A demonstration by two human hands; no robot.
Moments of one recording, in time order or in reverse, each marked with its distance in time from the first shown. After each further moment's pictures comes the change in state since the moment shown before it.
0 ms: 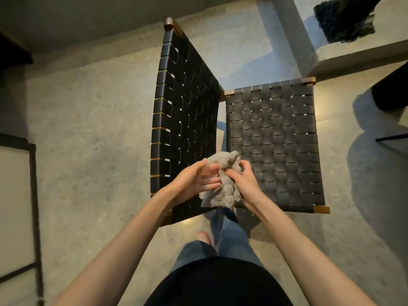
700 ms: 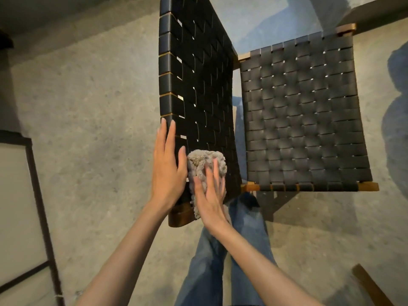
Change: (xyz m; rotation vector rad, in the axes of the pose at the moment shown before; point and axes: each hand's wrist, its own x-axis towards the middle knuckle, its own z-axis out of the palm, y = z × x) left_hand 0.010 -0.049 -0.112 1.084 0.709 0.690; right_hand 0.018 0.149 0.143 -0.457 0.039 -0.286
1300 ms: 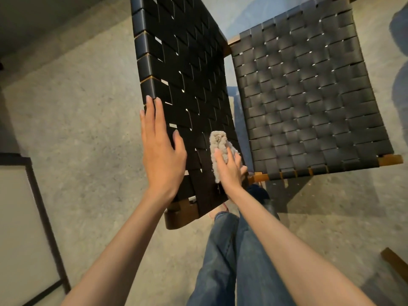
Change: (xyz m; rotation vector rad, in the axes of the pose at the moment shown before) left_hand 0.016 -0.003 0.017 0.142 0.120 0.096; right_hand 0.081 0.074 -0.005 0.012 0.174 0.332
